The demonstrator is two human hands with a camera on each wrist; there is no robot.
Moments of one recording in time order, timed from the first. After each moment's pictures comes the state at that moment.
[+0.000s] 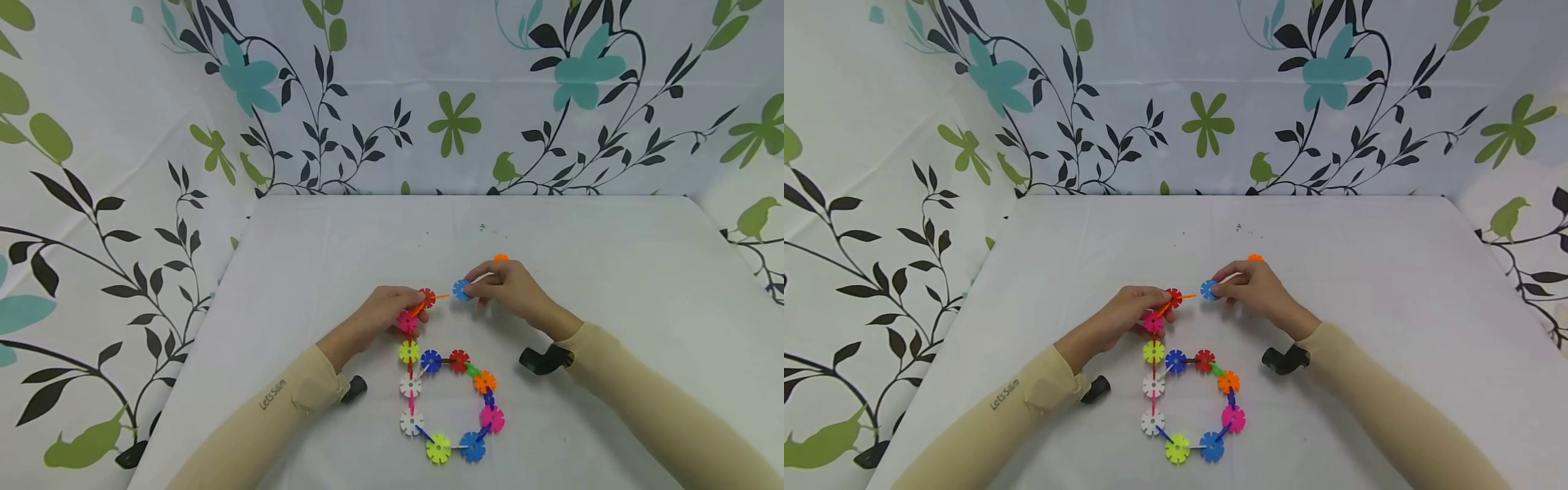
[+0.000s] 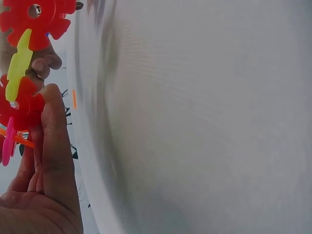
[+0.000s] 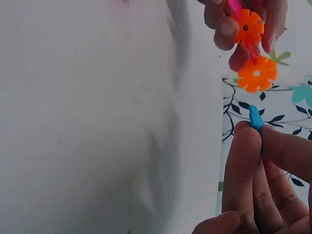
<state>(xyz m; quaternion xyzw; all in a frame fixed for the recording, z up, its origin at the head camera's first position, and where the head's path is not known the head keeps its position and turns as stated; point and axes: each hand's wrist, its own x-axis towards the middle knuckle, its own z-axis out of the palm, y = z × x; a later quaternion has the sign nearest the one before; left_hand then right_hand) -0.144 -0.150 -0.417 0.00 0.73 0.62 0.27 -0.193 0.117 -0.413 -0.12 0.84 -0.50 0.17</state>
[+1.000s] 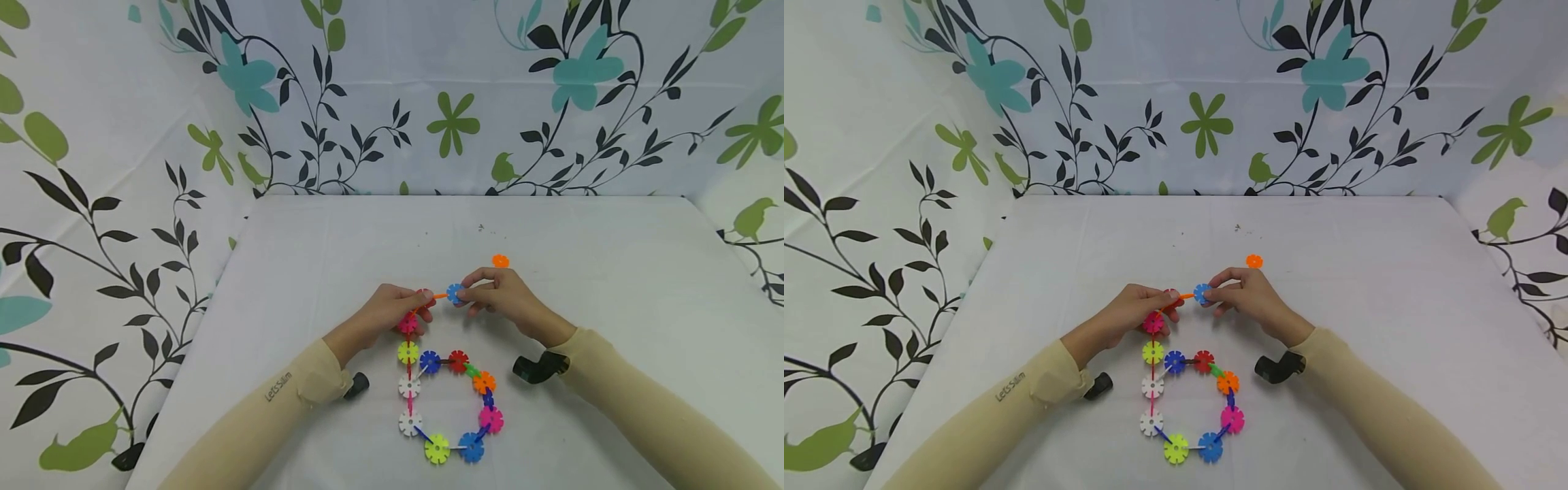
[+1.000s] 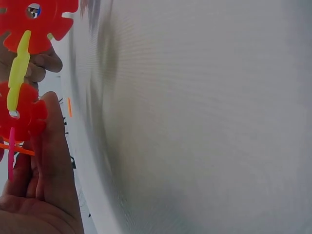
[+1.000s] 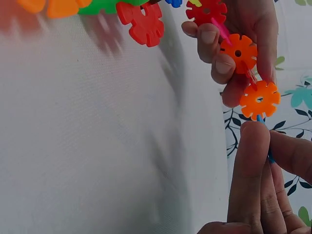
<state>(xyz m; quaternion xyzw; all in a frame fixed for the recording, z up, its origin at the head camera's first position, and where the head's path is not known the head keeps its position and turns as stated) -0.153 -0.144 -0.423 0.03 0.75 0.60 0.27 -0.184 0.107 -0.416 -0.07 0.82 -0.52 0.22</state>
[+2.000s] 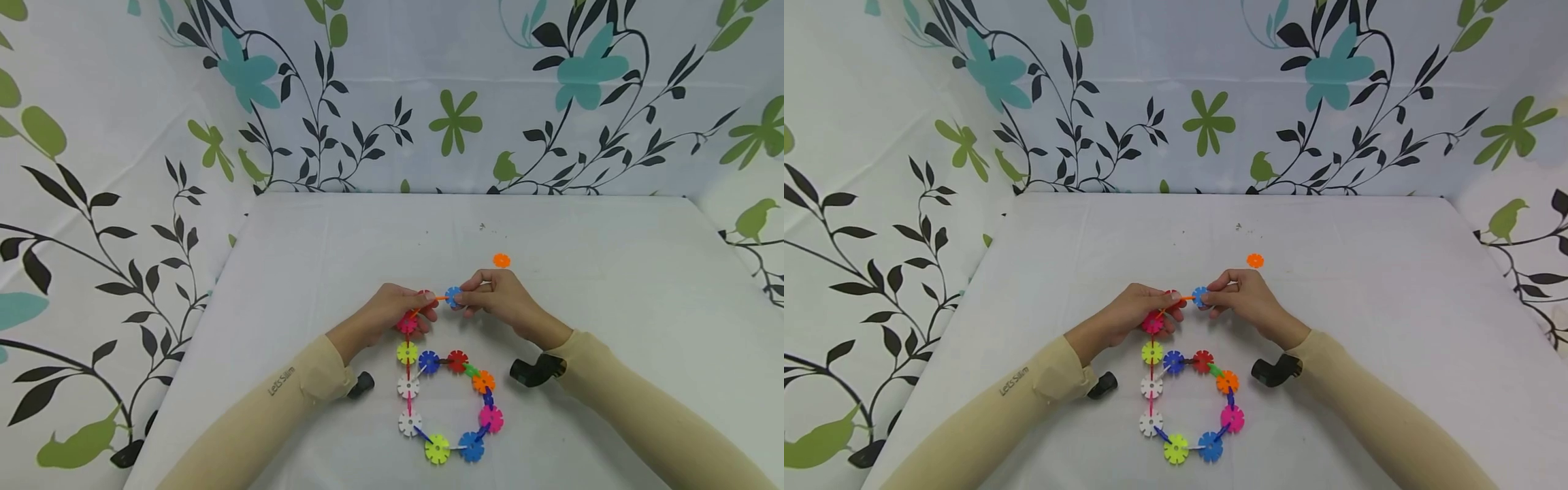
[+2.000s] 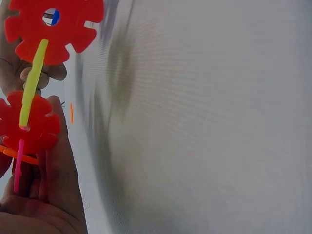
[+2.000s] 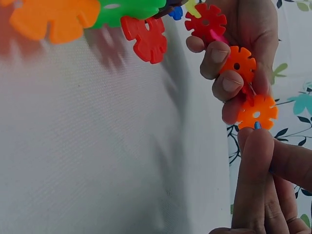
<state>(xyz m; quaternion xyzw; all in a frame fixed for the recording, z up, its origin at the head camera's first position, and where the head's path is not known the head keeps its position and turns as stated) -0.156 -0.141 -0.427 0.00 0.72 0.63 0.29 -0.181 0.100 -0.420 -0.08 0.81 -0.54 0.21</state>
